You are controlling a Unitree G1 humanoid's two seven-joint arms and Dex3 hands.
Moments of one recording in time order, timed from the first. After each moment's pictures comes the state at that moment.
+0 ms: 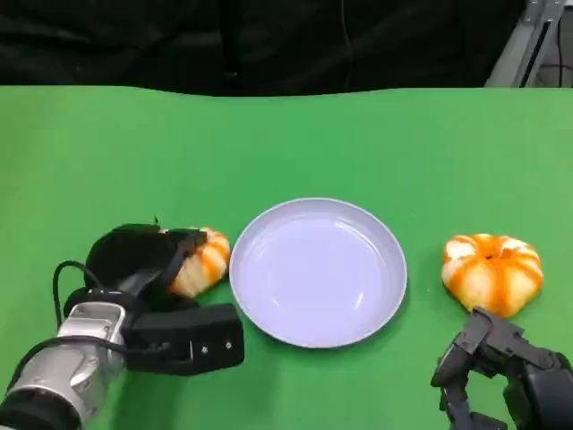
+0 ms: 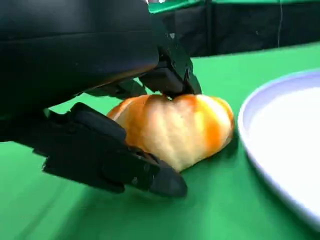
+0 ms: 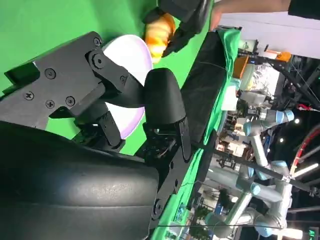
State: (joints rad) left arm -0.52 0.26 -0.48 0.86 0.81 -0.12 0.37; right arm 0.35 0.00 0.10 -0.09 -0.14 -0.58 0.00
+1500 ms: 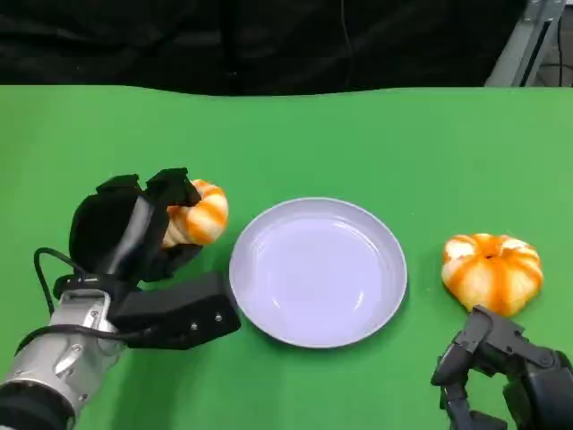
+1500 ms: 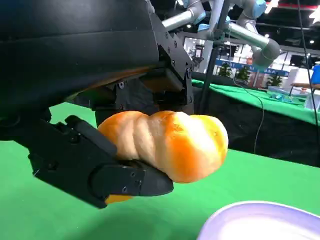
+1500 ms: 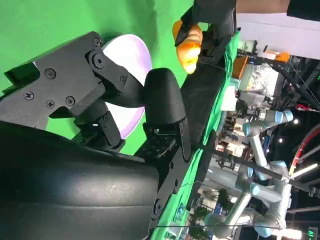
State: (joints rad) left arm -0.52 0.28 -0.39 0.78 0.72 -0.25 0.60; right arm 0.34 0.00 0.10 -0.09 -0.14 -0.58 0.00
